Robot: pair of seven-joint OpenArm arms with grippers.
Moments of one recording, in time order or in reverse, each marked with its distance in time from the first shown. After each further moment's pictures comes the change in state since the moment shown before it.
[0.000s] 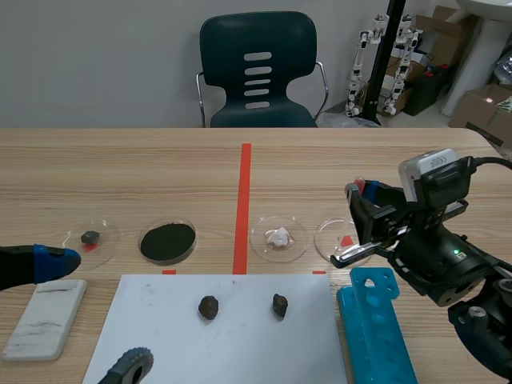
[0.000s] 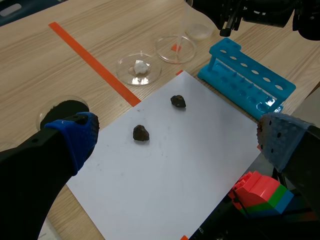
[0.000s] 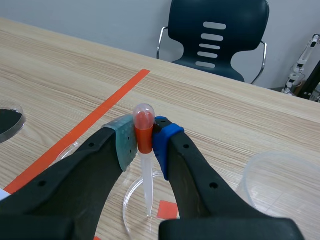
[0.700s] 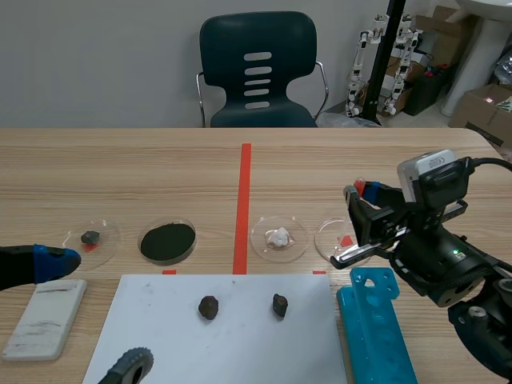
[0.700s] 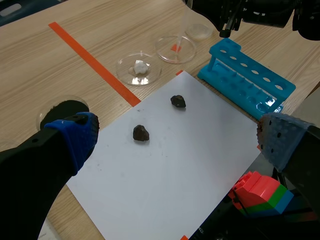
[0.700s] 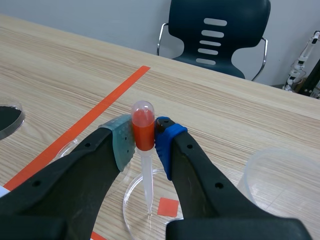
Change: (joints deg) left arm 0.0 0.0 0.0 0.0 0.0 0.0 0.0; right arm 0.0 0.0 0.0 0.0 0.0 0.0 -0.8
